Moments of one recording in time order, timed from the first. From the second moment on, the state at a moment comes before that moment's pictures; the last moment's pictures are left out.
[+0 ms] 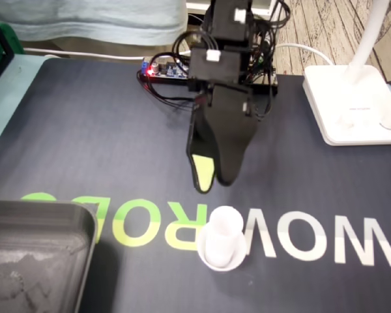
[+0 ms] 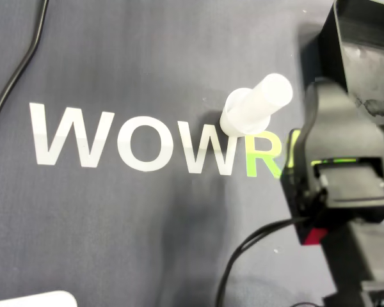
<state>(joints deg) 2.1 132.5 153.3 -2.1 -22.9</state>
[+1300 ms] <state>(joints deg) -0.4 126.2 176.1 -48.5 -86.0</state>
